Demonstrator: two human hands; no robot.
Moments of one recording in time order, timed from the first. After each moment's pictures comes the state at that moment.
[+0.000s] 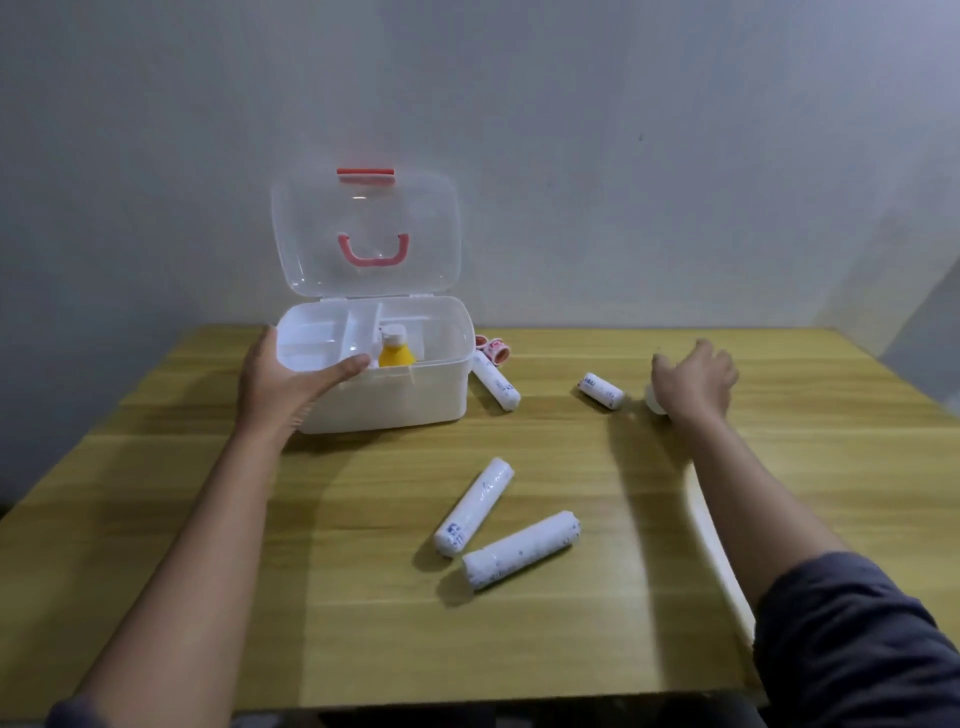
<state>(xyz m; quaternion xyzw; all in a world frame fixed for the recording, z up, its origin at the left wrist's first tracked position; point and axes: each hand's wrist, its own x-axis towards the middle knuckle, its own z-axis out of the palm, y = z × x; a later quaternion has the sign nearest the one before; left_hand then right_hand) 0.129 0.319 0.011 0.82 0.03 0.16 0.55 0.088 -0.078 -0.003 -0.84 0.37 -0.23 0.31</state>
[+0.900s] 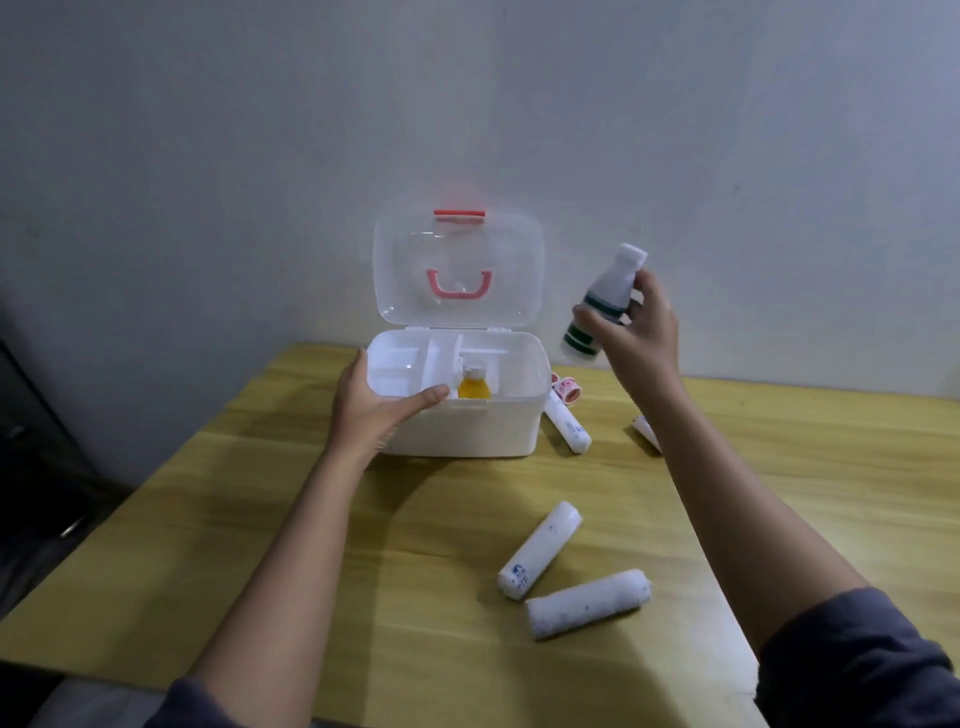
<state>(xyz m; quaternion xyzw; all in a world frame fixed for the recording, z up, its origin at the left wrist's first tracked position) 0.127 0.318 0.008 0.81 0.04 0.15 0.57 0.121 0.052 0.081 -0.77 -0.02 -0.30 0.57</state>
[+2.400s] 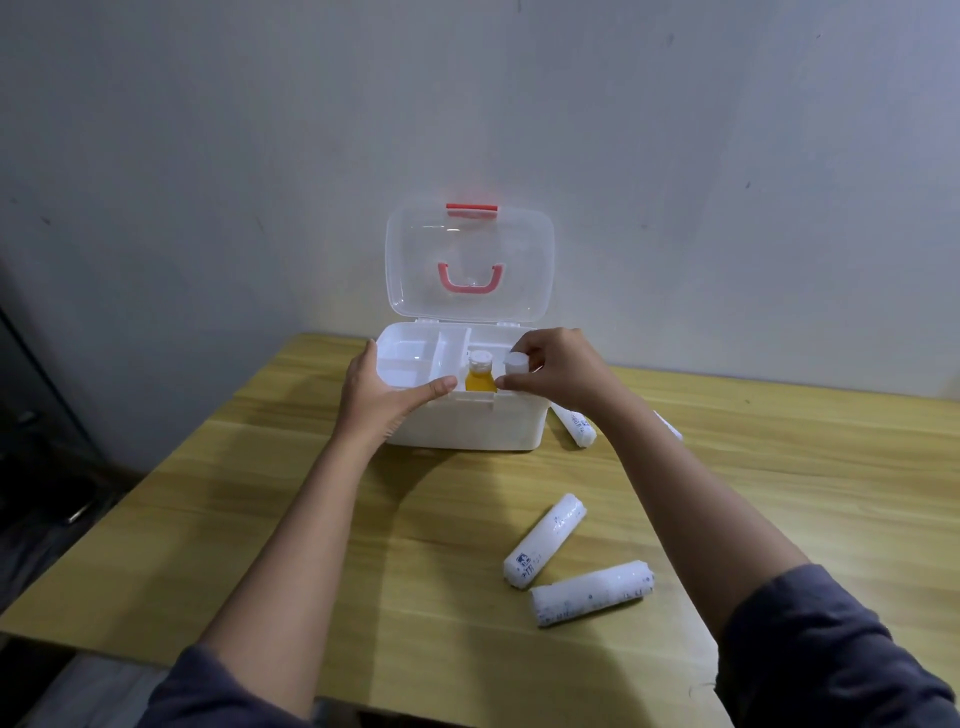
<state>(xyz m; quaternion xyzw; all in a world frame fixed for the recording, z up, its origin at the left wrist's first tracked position) 0.116 0.316 0.019 0.83 0.06 0.13 0.54 0.122 0.099 0.064 -0.92 -0.15 -0.10 0.34</state>
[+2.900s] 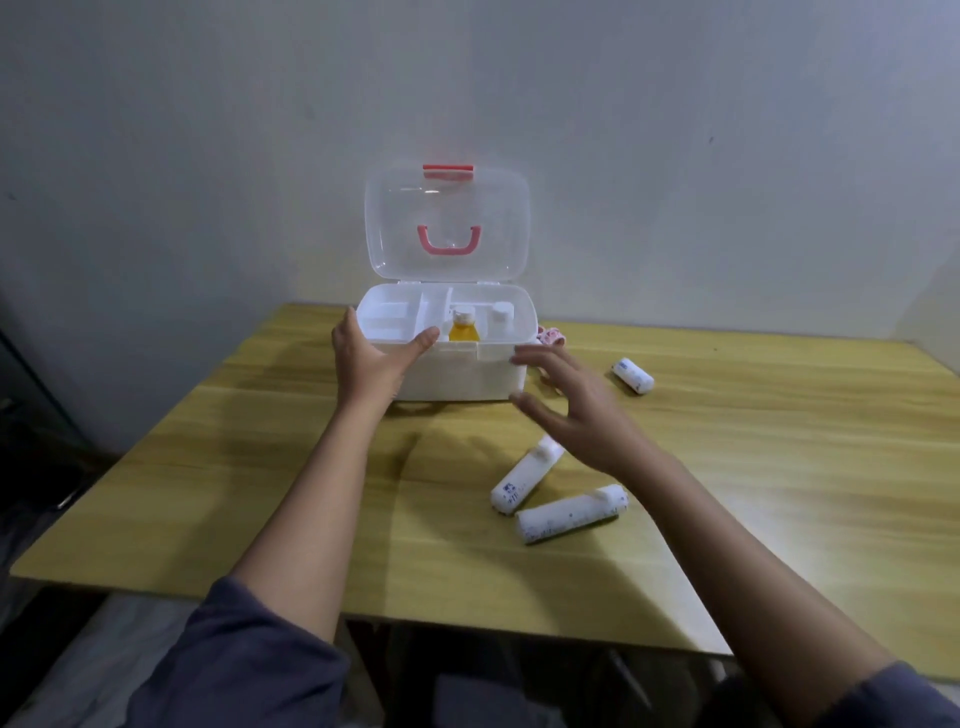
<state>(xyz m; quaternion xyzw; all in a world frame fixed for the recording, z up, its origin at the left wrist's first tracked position) 0.101 0.298 0.013 0.81 0.09 0.18 0.56 0.024 0.078 0.016 -0.89 -0.23 -0.17 0.35</state>
